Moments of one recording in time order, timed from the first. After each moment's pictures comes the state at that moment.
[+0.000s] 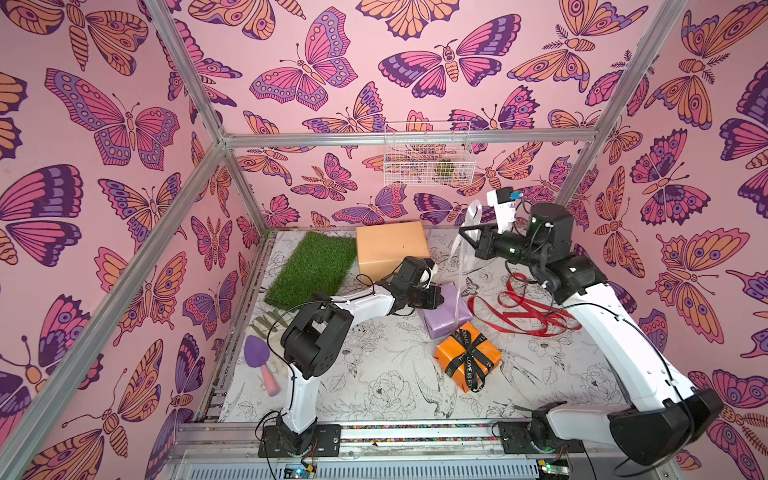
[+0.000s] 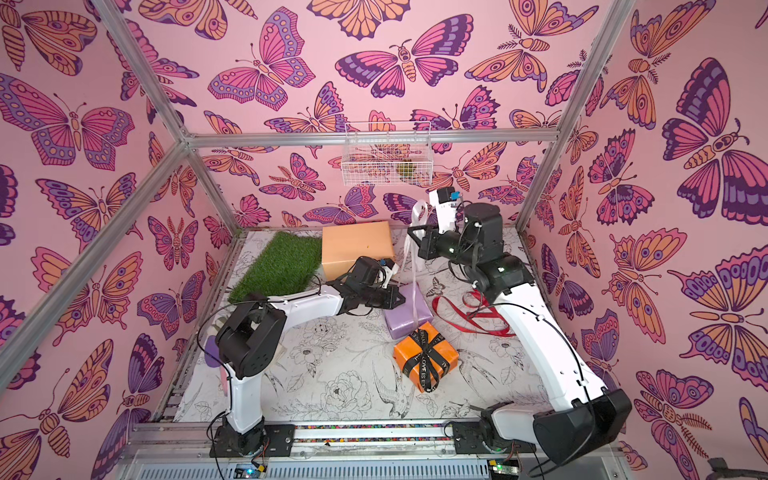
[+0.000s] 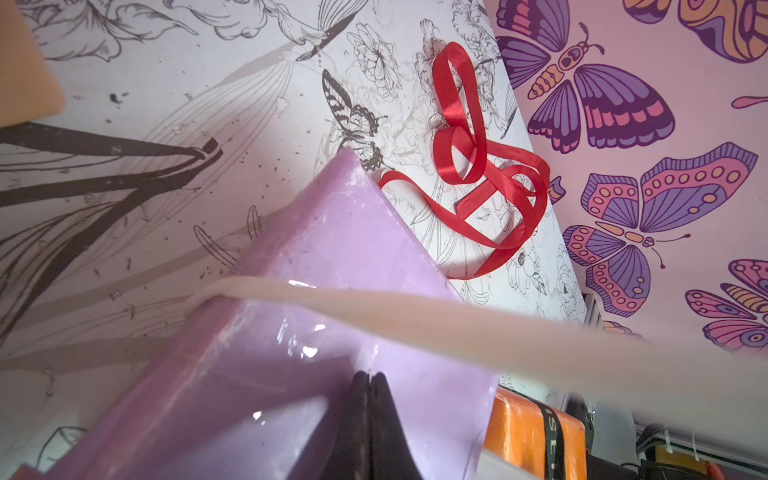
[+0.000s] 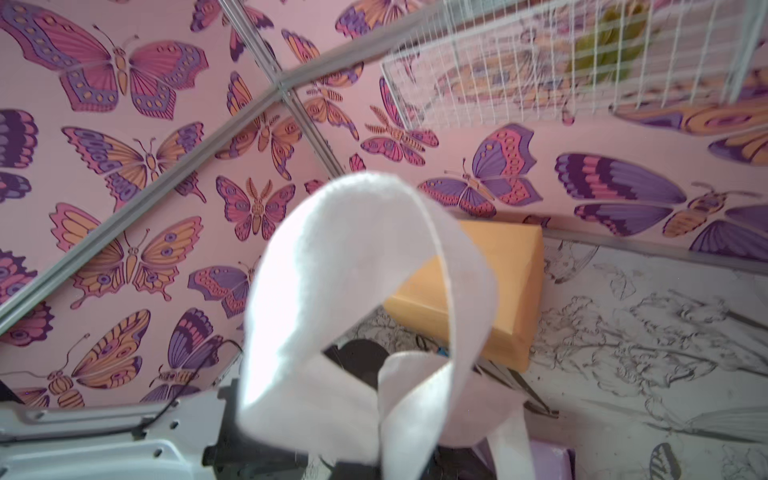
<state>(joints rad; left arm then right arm) -0.70 1.99 1.33 -0.08 0.44 -0.52 0.34 1.30 1.49 -0.41 -0.45 0.33</state>
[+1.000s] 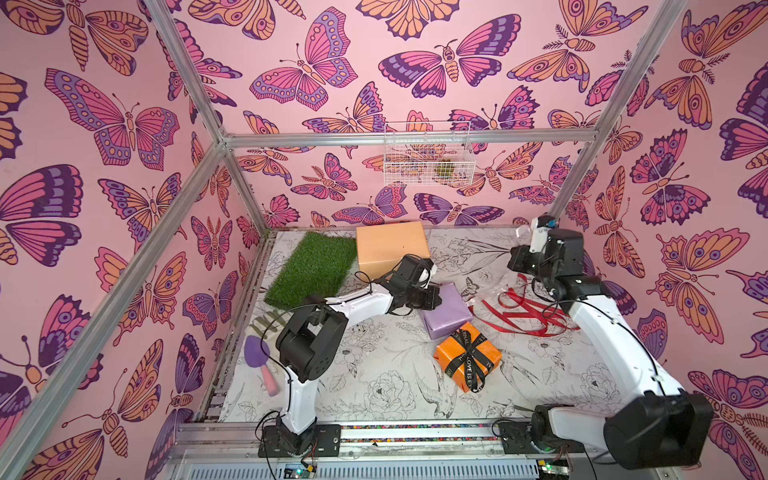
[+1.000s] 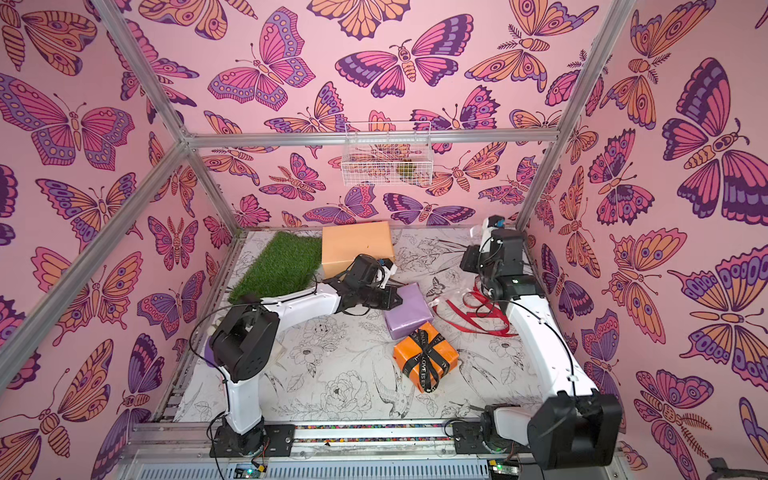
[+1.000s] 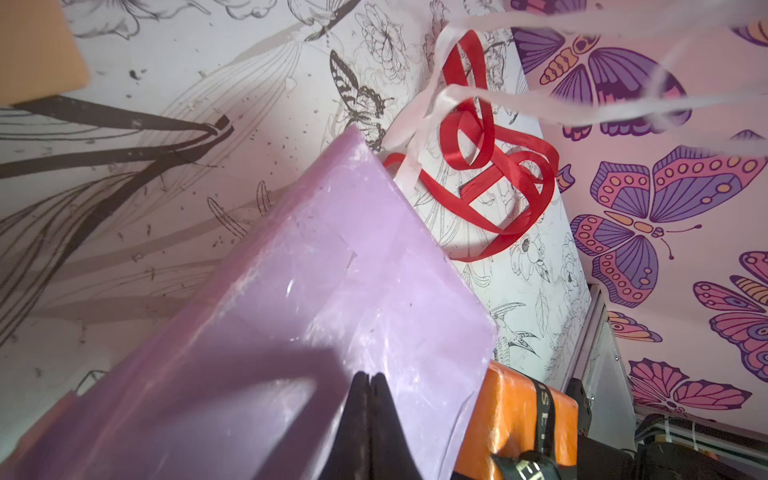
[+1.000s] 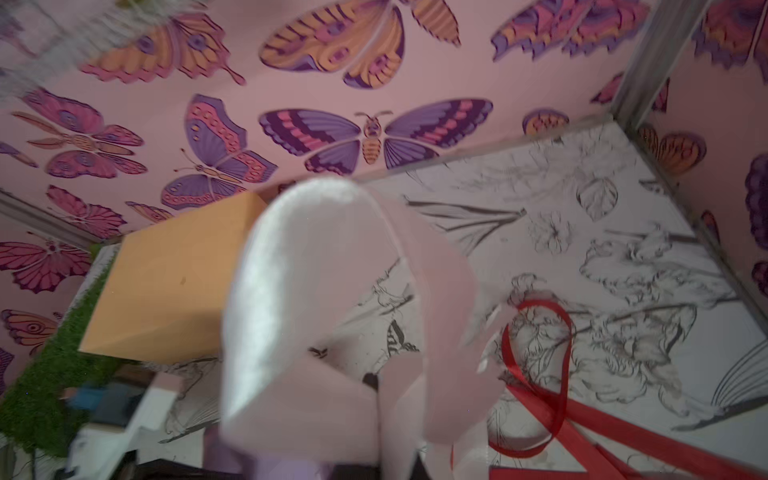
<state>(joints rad) -0.70 1.93 1.33 -0.18 0.42 -0.51 0.04 1.30 1.07 -0.36 -0.10 0.32</state>
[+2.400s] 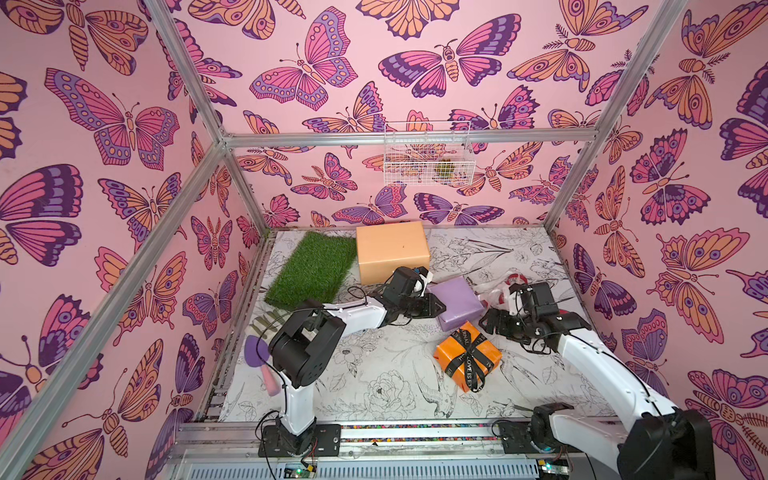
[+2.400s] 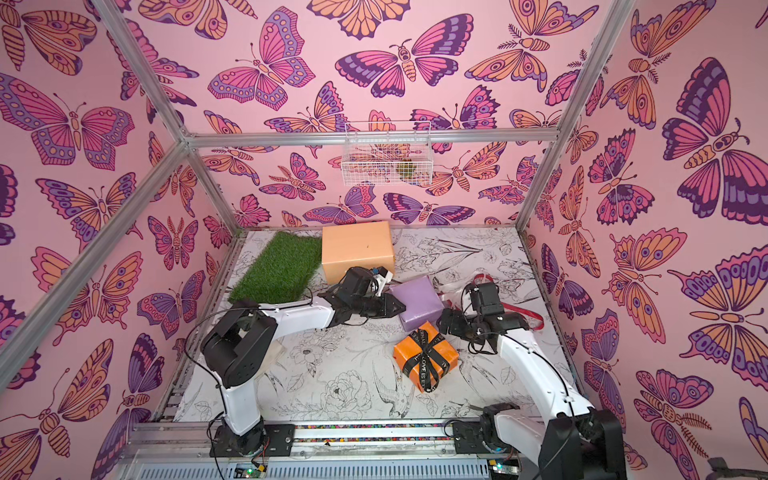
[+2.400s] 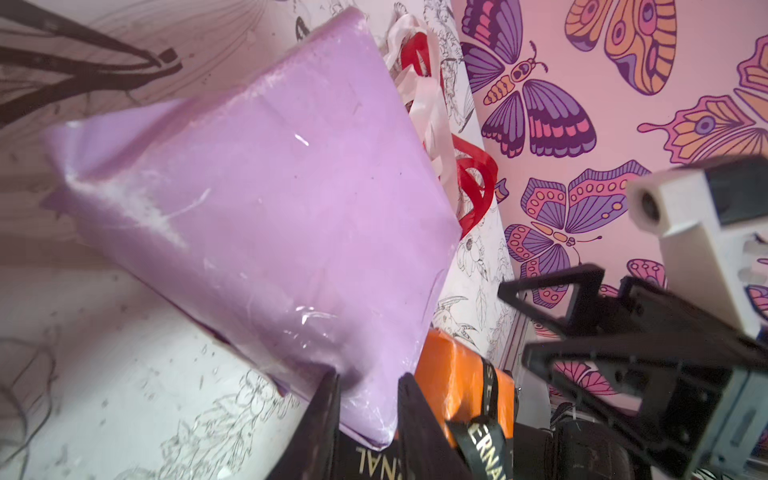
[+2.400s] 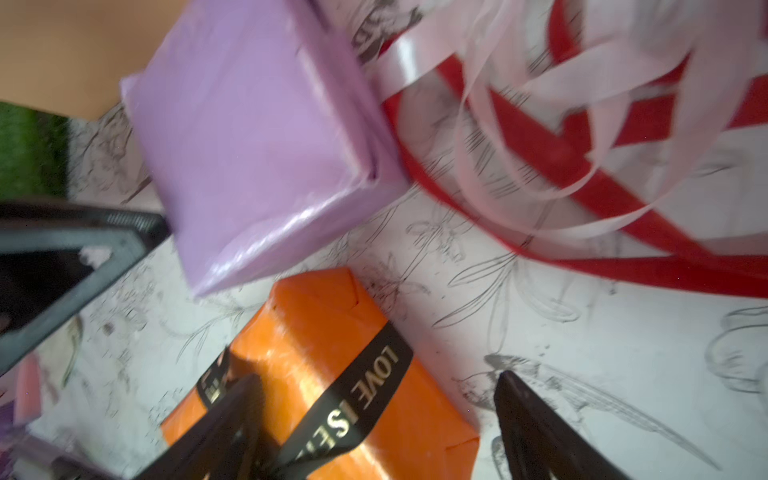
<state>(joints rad) -0.71 1.92 1.16 0.14 0.54 -0.71 0.18 1.09 0.69 -0.65 -0.30 0.44</state>
